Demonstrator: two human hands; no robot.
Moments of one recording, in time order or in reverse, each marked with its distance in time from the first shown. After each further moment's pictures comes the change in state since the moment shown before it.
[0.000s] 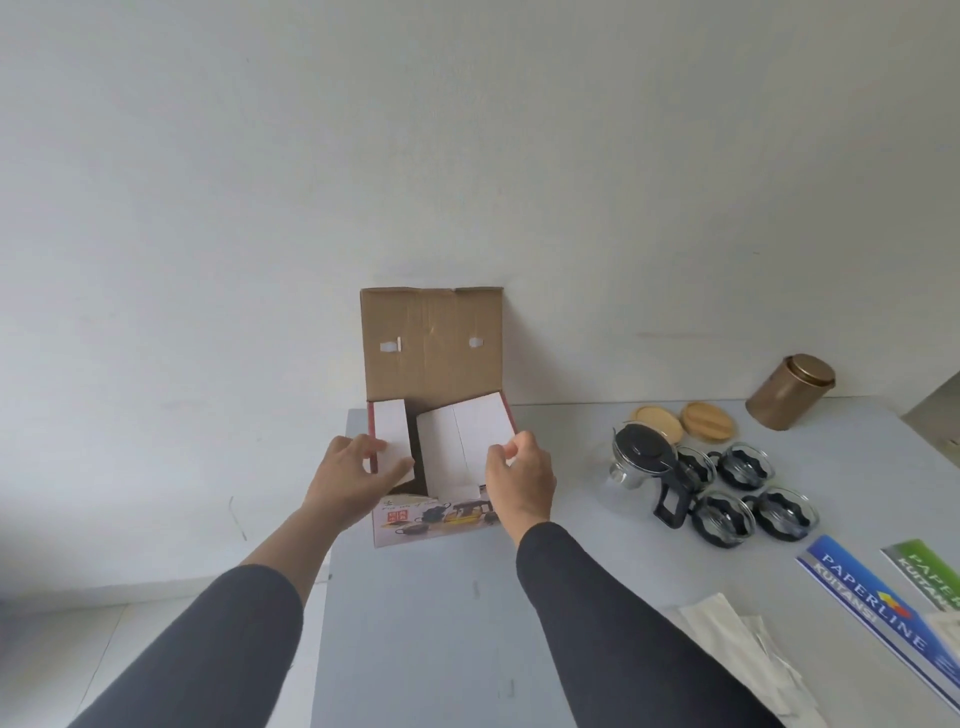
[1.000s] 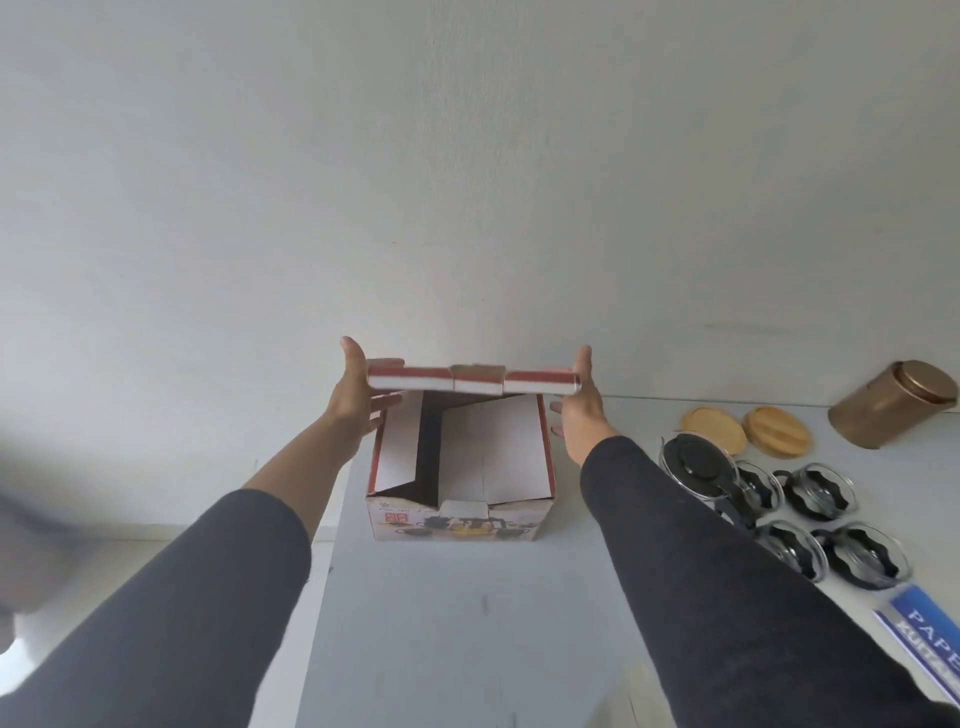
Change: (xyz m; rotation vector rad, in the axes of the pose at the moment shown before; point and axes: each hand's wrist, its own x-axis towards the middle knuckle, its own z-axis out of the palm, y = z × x) left_hand 0.077 0.031 -0.014 -0.834 -0.026 -0.306; right_hand 0.123 -0.019 -0.009 0.504 -0.286 0.367
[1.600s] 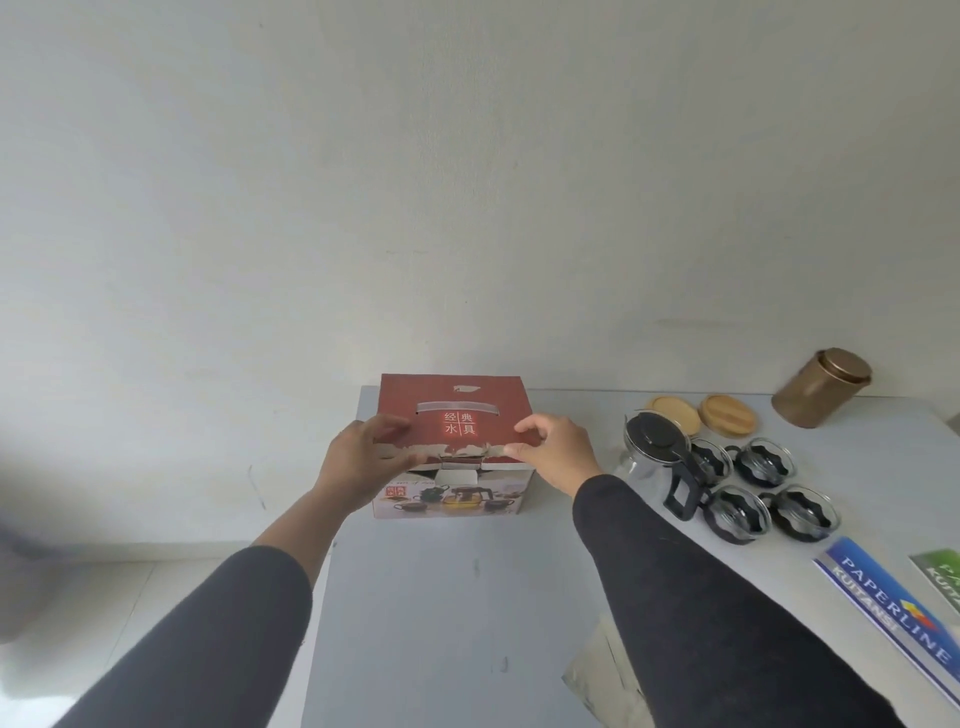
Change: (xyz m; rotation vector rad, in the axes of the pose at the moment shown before) left_hand -0.080 -0.051 -0.014 0.740 0.016 0.377; right_hand -0.078 0.051 -0.035 -0.731 -0.081 -0.403
